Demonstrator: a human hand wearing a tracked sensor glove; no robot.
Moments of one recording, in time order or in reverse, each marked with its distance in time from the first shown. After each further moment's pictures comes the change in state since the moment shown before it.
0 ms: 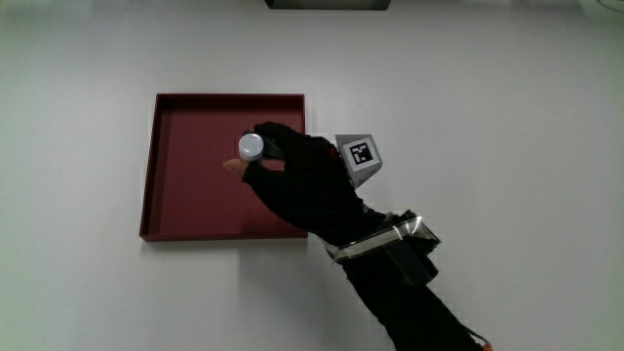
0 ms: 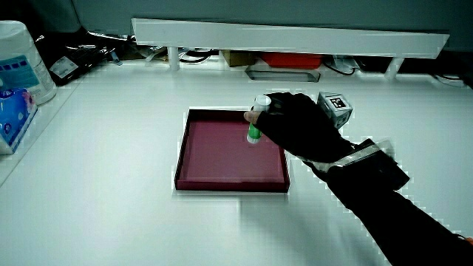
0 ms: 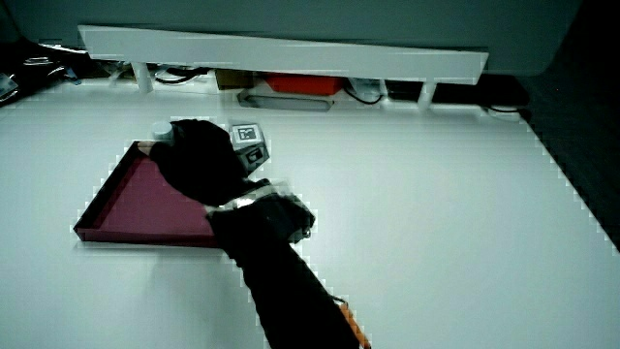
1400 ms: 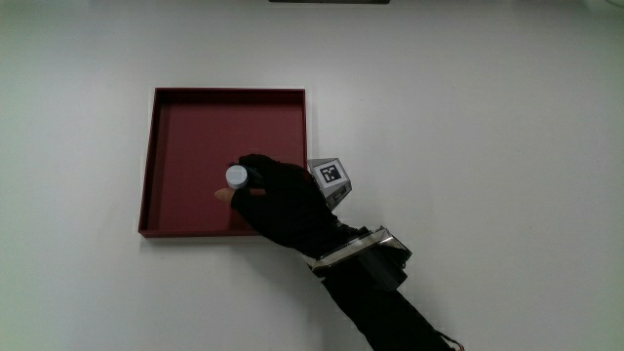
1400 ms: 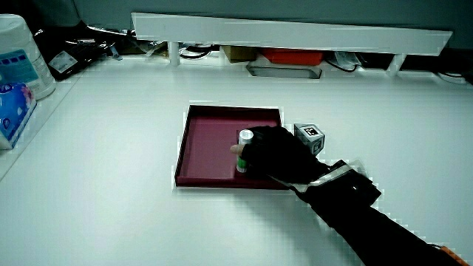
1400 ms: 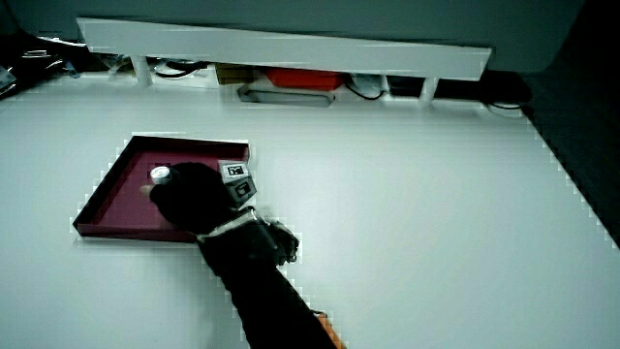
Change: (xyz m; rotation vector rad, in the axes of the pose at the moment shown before) arm 0.064 0.000 -0.036 -0.093 0.034 -0.245
